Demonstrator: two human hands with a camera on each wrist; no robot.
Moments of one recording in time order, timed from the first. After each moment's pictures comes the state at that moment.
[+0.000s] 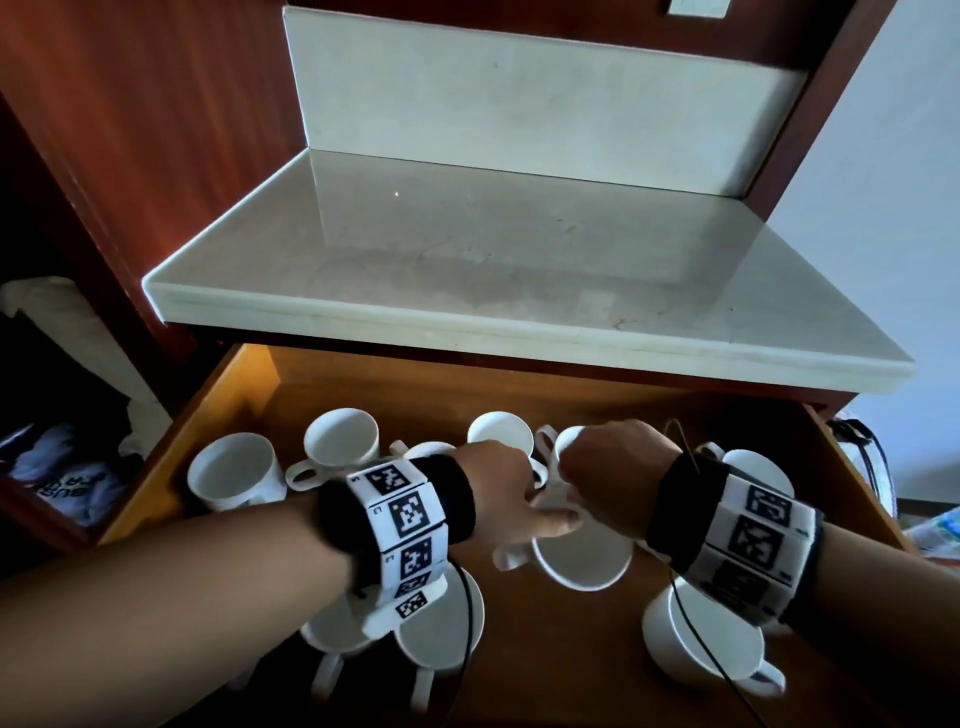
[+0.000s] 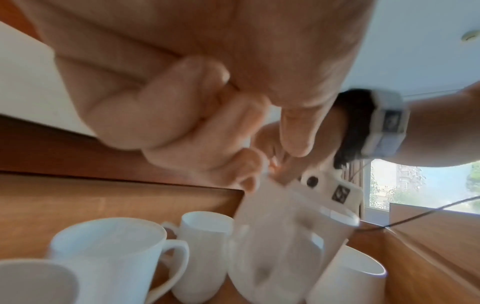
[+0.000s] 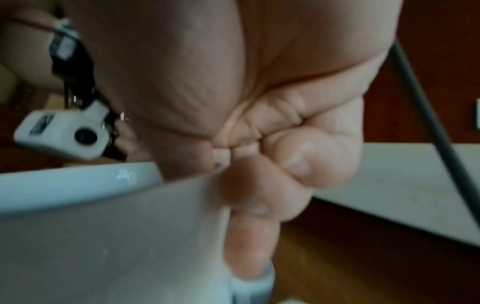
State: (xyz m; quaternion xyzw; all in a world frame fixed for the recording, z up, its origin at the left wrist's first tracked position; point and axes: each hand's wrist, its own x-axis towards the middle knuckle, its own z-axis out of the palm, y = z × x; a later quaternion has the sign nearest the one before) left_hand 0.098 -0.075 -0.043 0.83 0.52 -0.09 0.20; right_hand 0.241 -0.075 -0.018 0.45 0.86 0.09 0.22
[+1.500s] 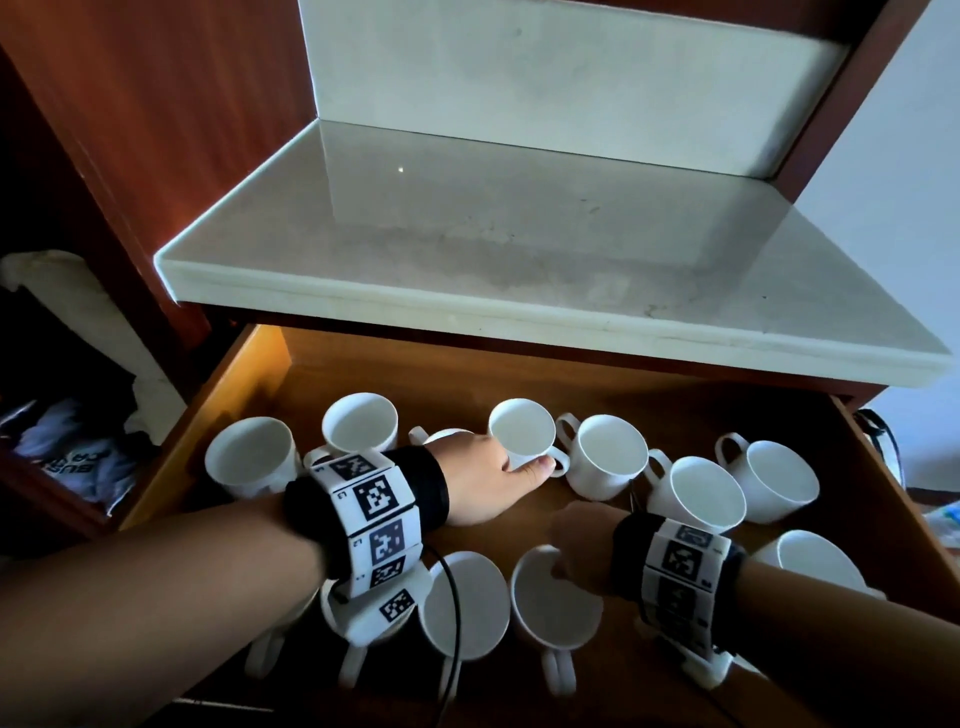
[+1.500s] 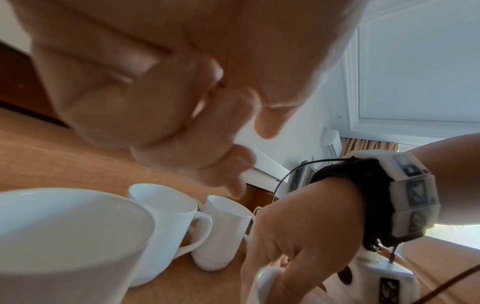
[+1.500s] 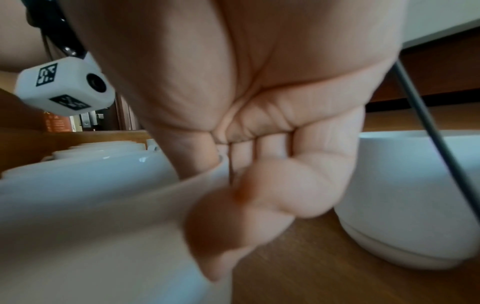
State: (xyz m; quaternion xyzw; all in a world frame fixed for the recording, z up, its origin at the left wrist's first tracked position) left_hand 0.057 -0.070 -0.060 0.77 0.58 -0.02 0.28; right_hand 0.217 -0.079 -0.106 0.47 0.81 -0.14 0.33
